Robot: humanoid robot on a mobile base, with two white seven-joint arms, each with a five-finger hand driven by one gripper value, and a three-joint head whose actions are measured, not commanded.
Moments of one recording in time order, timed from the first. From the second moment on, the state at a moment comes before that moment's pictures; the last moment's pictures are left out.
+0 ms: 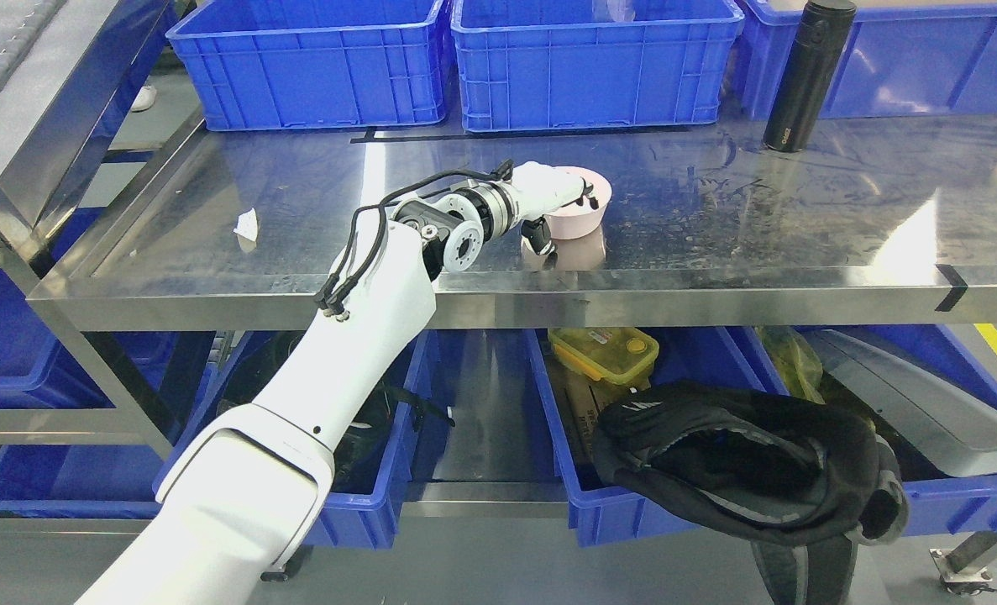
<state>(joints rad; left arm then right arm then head) -0.96 0.00 -0.59 -0.87 -0.94 -0.13 -0.49 0.00 0.00 0.20 0.00 0.13 -0.08 -0.05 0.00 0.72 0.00</state>
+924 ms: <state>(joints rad) -0.96 0.00 -0.55 -0.83 -0.91 -0.28 -0.49 0.00 0.00 0.20 0.00 0.13 -0.08 -0.05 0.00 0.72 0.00</state>
